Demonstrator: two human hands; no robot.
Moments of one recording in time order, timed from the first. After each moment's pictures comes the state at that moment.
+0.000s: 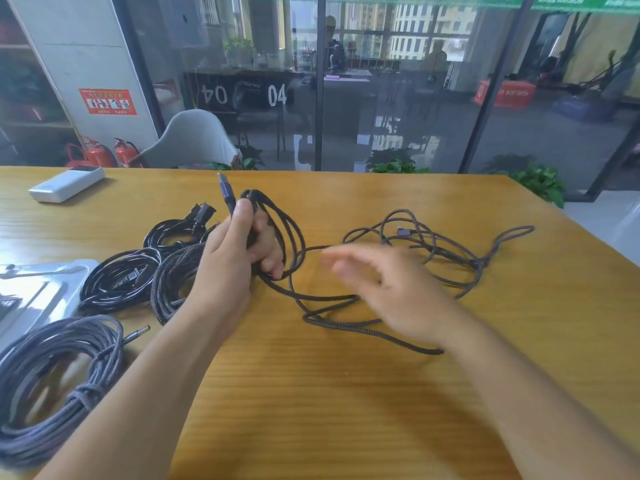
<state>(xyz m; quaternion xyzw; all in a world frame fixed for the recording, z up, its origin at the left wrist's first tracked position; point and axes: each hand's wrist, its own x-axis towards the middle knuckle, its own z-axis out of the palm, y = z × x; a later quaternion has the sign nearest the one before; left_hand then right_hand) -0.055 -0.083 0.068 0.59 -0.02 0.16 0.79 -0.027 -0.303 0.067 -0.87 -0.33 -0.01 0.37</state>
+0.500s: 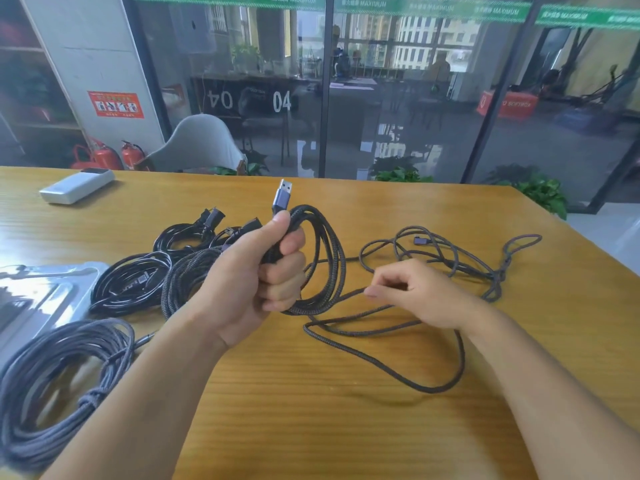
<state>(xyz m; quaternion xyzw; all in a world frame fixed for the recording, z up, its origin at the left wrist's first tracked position) -0.073 -0.075 0.086 0.54 -0.10 -0.07 0.83 0.021 -0.330 0.050 -0.87 -0.33 0.11 0.35</state>
